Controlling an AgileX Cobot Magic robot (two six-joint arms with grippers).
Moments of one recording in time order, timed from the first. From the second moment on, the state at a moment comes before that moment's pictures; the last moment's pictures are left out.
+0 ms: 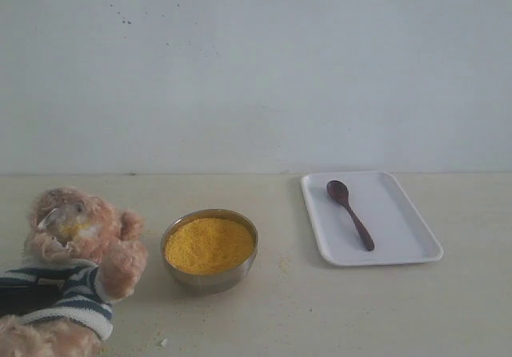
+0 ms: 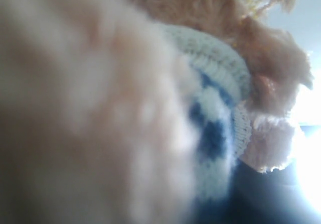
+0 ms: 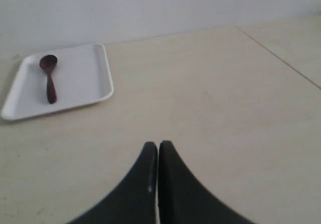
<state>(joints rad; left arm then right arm) 0.41 1.70 -0.35 -1.73 1.19 1.48 0.03 0.01 0.00 -0.47 0.39 0.58</state>
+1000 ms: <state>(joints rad) 0.41 1.70 -0.35 -1.73 1.19 1.50 0.03 0.01 0.00 -0.09 0.34 0.58</state>
